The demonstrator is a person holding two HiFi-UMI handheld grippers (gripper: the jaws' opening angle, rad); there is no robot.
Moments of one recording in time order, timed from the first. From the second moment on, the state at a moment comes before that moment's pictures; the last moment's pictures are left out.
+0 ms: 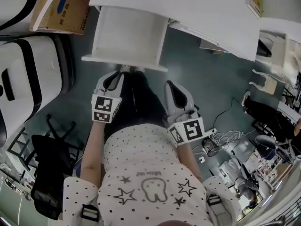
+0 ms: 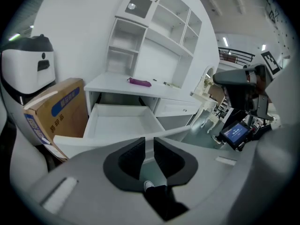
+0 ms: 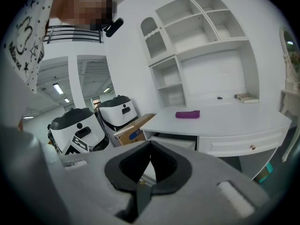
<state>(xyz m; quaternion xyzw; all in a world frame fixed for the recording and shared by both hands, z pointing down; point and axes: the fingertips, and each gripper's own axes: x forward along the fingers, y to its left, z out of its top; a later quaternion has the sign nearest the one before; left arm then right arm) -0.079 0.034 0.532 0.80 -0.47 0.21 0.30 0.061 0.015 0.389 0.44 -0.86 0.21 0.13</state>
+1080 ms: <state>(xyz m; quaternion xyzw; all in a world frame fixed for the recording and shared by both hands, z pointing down) -0.072 0.025 0.684 0.72 -0.48 0.28 0.41 0.060 0.032 0.414 0.45 -0.85 0.24 0.14</state>
